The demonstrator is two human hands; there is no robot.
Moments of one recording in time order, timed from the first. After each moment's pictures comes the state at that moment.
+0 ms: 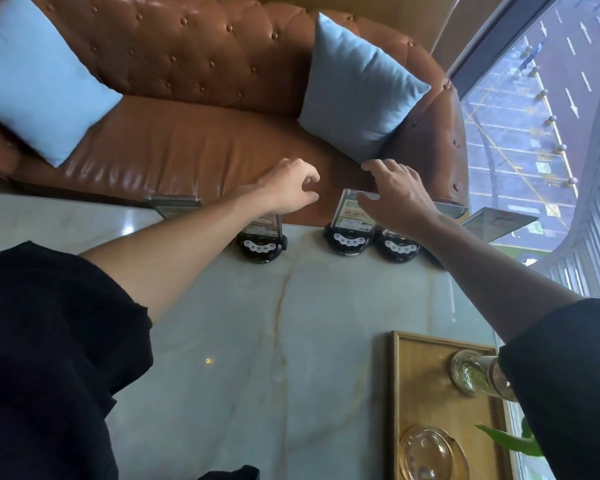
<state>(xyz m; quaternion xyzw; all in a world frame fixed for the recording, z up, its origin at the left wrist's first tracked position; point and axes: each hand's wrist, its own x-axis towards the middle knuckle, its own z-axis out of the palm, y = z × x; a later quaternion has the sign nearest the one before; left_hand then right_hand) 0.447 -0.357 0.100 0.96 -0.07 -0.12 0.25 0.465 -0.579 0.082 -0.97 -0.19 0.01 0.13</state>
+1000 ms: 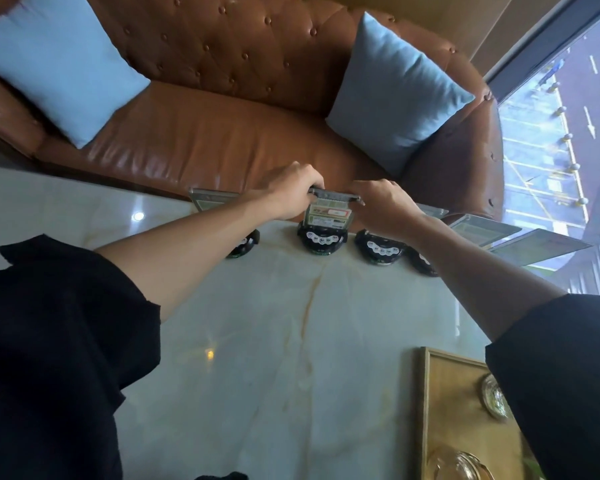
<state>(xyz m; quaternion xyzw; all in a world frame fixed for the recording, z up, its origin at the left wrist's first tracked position) 0.440 -0.291 0.078 0.97 -0.08 -0.09 0.21 0.462 -0.481 0.080 -0.96 -0.25 0.09 0.10</state>
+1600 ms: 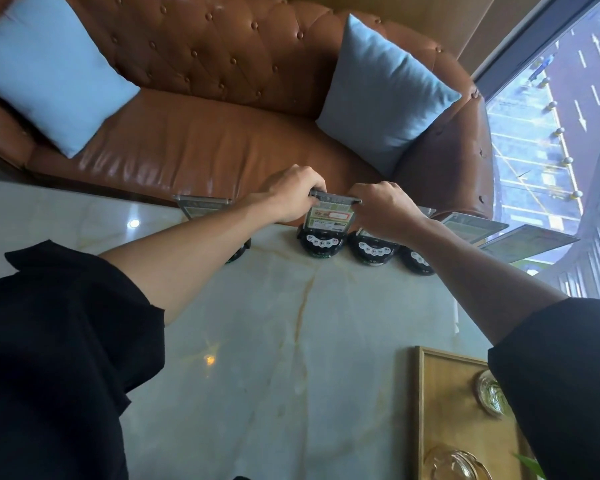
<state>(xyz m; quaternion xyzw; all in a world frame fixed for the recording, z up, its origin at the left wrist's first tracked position) 0.449 -0.309 0.078 0.97 -0.08 -0.09 0.21 0.465 -0.502 0.079 -0.96 -0.25 0.07 0.07</state>
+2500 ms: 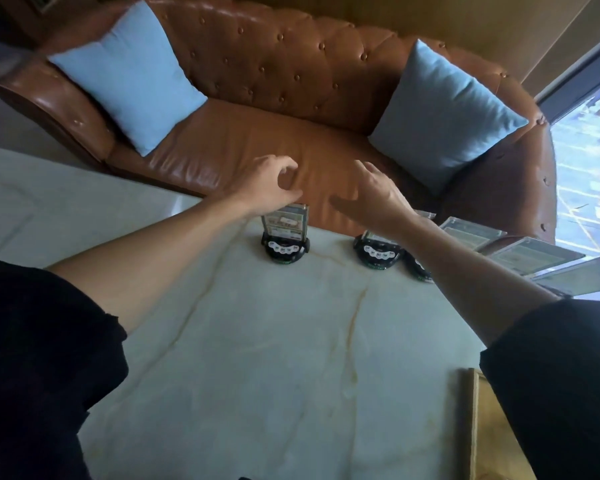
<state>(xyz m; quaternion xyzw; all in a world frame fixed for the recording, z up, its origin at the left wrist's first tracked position) 0.387 -0.159 0.114 0.96 0.06 -0.03 0.27 0.442 -0.373 0.104 -0.94 -0.27 0.06 0.21</state>
